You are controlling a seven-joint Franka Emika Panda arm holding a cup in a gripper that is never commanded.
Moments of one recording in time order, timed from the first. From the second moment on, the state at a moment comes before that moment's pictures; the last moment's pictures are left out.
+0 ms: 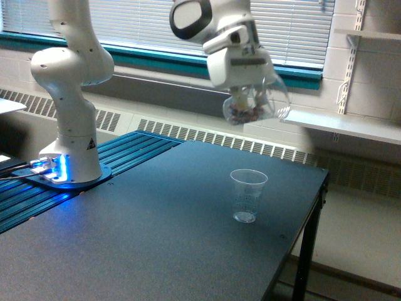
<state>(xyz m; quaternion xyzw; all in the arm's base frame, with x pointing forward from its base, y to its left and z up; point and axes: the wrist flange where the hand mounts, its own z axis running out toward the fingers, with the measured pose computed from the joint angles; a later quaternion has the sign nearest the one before) 0.524 -0.059 0.425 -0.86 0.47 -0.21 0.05</state>
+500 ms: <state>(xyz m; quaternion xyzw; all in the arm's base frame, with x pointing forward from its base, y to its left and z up) 0.484 0.006 0.392 -0.87 0.45 -0.19 0.05</state>
